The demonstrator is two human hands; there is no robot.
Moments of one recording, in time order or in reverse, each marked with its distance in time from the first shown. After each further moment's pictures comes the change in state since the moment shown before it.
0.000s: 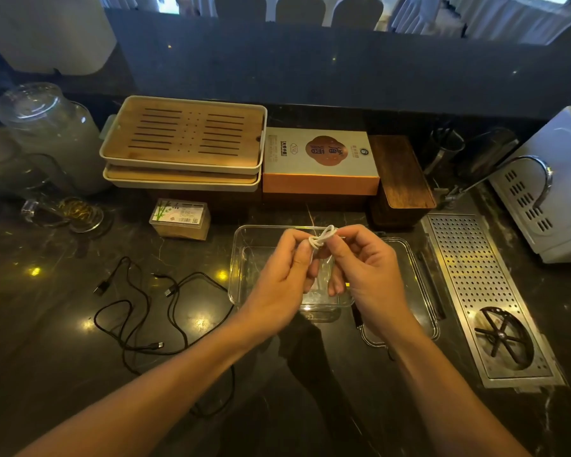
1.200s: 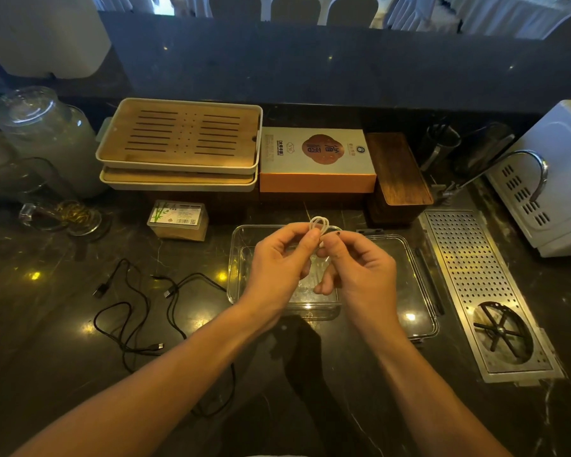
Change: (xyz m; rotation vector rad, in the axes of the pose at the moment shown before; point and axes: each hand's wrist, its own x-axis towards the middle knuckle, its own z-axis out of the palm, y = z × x) left_hand 0.009 0.016 0.006 -0.196 0.150 -0.110; right_hand -0.013 -0.004 0.018 0.113 0.165 0.024
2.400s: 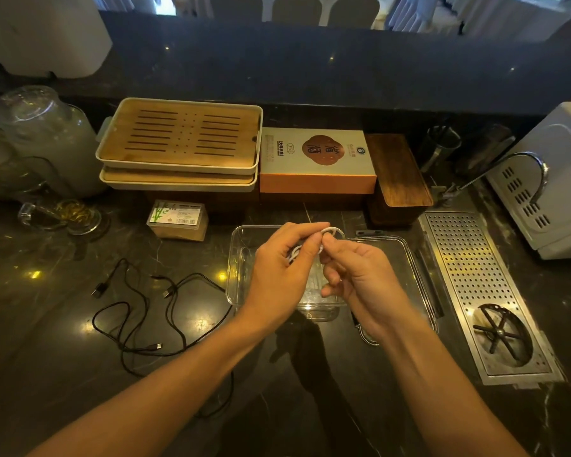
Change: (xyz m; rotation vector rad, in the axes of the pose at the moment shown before) left_hand 0.000 -0.009 0.001 0.352 0.058 0.327; right_hand 0.015 -0.012 -0.012 0.206 -0.194 0.401
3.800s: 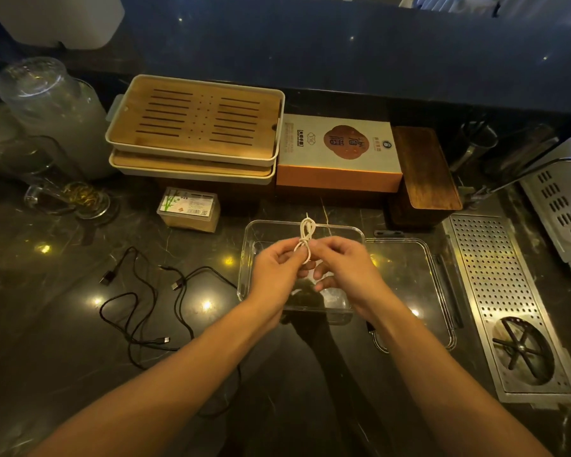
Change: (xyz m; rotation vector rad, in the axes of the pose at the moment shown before) left_hand 0.014 -0.062 -0.010 -0.356 0.127 -0.684; right_hand 0.077 0.043 -0.002 -0.336 0.053 0.118
